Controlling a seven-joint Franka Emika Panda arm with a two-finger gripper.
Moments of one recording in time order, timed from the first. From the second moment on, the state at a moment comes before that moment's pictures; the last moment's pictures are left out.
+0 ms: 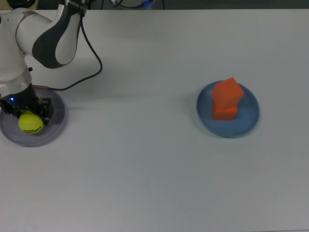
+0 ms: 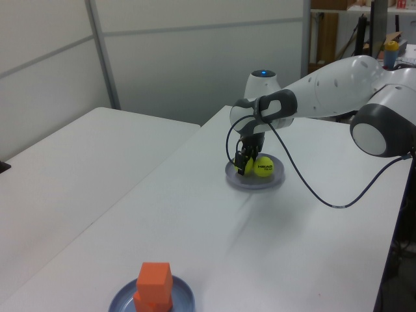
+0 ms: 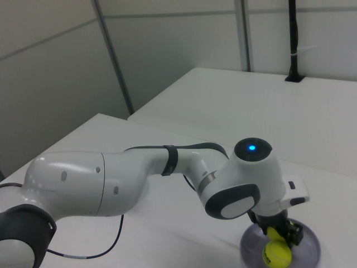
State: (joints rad) arm 0.19 0.61 -0.45 -1.58 0.41 2.30 -0.51
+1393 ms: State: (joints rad) arm 0.26 0.05 -0.23 -1.48 0.16 1.60 0.03
